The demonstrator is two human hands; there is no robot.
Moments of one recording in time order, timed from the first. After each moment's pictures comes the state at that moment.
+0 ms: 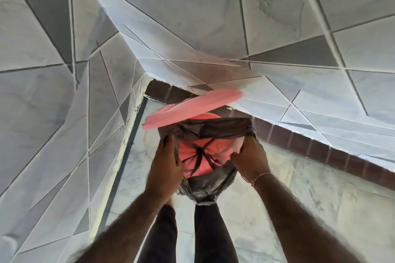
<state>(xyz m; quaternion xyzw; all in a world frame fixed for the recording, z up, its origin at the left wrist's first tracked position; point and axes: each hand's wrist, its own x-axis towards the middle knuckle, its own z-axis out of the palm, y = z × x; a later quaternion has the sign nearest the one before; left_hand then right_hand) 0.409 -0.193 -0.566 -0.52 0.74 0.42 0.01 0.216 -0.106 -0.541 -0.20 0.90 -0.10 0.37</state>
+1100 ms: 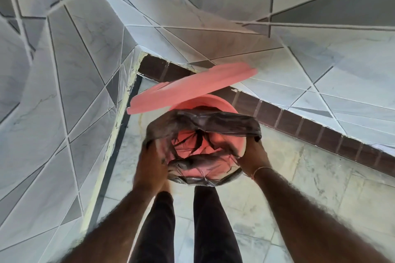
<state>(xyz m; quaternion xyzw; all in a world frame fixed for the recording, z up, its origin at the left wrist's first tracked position) 0.458 -0.171 -0.680 -0.55 0.72 0.41 0.06 0.208 -0.053 -0.649 -0.20 0.89 -0.01 0.41</state>
